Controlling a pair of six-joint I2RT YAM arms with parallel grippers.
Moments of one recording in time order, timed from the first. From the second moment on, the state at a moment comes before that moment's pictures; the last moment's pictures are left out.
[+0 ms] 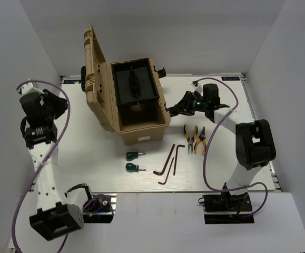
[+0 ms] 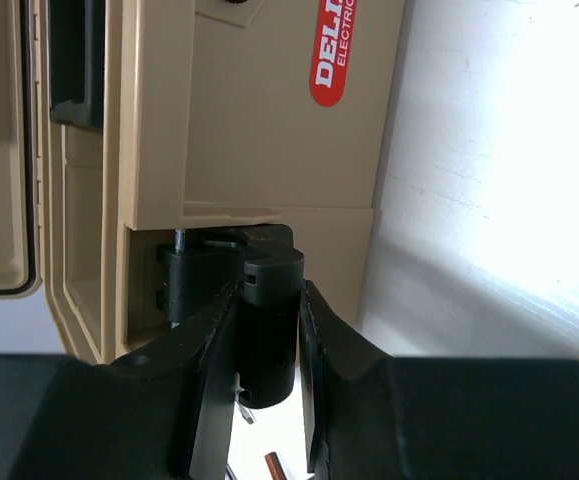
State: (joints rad) left arm 0.33 1.02 1.16 -0.47 0.12 -0.48; right arm 0.26 1.76 1.11 0.09 -0.73 0.63
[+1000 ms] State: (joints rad) left arm 0.30 0.67 0.83 -0.69 0.22 -0.56; right arm 0.39 1.74 1.07 0.15 -0.63 0.76
